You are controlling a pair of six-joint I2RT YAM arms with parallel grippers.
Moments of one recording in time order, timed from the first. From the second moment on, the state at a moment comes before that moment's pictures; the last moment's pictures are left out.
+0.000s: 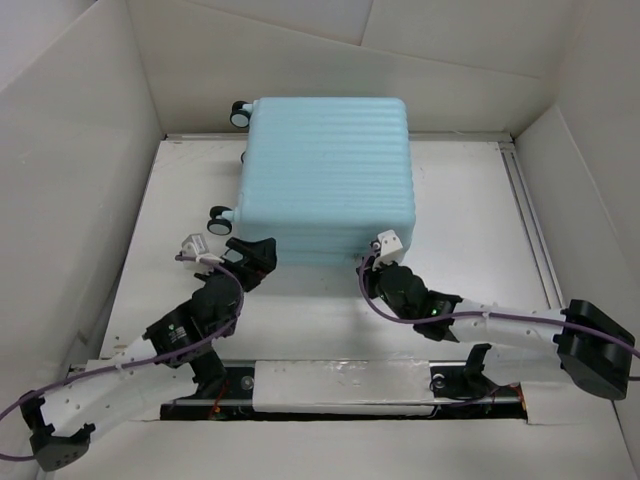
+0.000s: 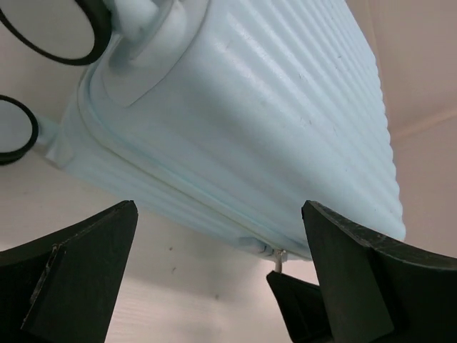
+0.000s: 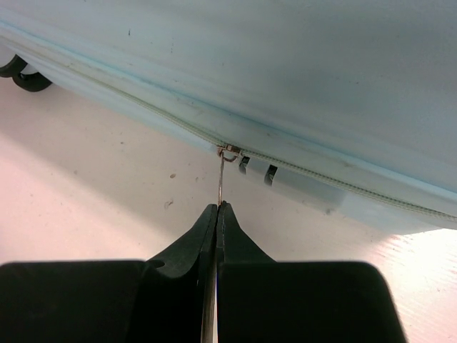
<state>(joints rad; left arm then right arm) -0.98 0.47 0.51 -0.29 -0.85 -1.09 1.05 1.18 0.48 0.32 0.49 0.35</state>
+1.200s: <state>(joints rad) 0.26 0.98 0.70 -0.10 0.47 -0.80 1.05 1.13 0.48 0.27 0.41 0.34</state>
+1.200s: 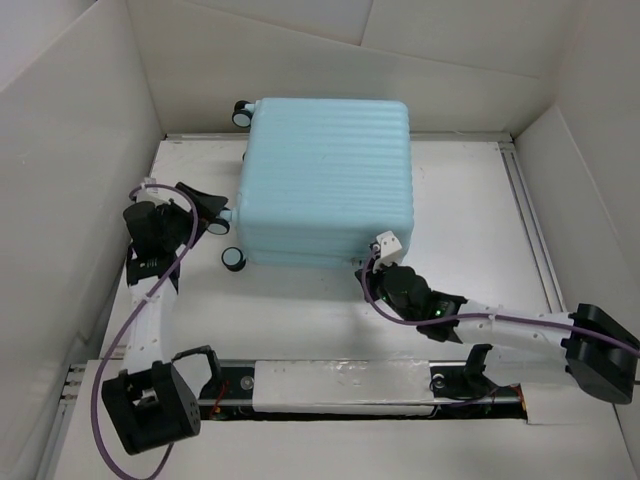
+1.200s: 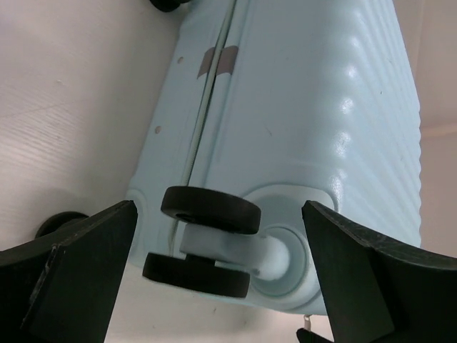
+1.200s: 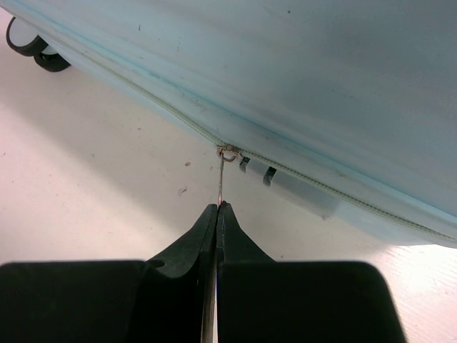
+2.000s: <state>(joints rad) -0.34 0.95 0.57 0.26 0.05 -0.92 0.66 1.04 0.50 0.11 0.17 0.23</state>
